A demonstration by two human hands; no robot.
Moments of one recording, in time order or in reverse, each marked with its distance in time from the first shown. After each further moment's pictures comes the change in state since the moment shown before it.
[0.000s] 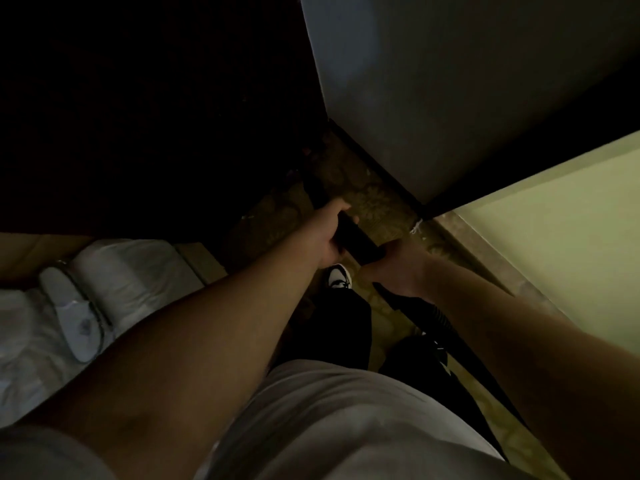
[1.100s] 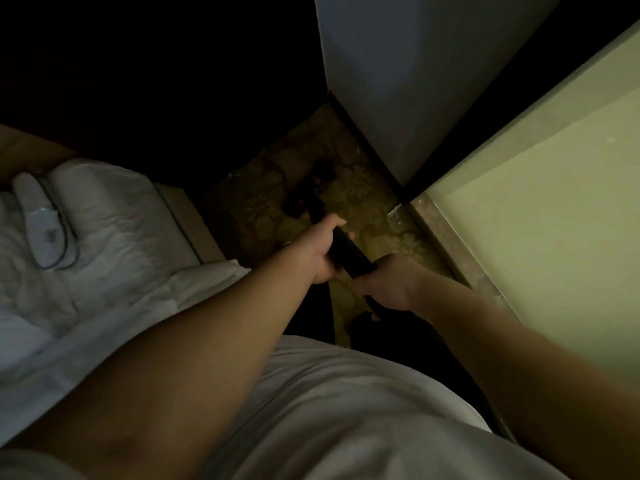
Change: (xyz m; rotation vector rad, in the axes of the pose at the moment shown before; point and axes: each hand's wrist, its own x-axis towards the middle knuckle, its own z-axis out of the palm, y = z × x) left_hand -0.031 -0.138 0.051 -0.216 -0.025 -0.099; right_hand -0.077 0.111 0.006 -0.081 -0.166 0.088
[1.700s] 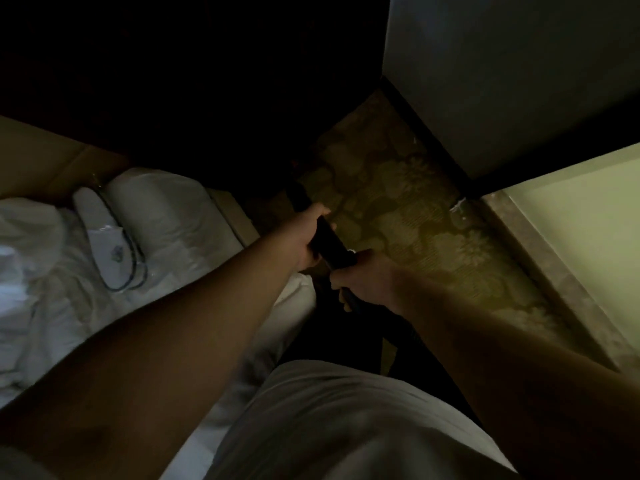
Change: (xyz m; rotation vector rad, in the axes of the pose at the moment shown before) left_hand 0.034 0.111 -0.205 0.213 0.160 0.105; right_hand 0.108 -0.165 0.145 0.325 -0.050 -0.069
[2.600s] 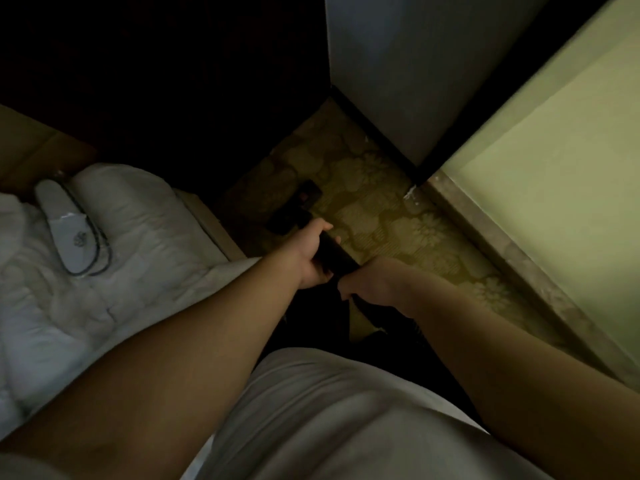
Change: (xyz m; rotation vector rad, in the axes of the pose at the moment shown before) left_hand -0.064 -0.128 0.060 -0.134 -0.162 -0.086; right_hand -0.127 0.103 -0.006 -0.148 0.135 0.120
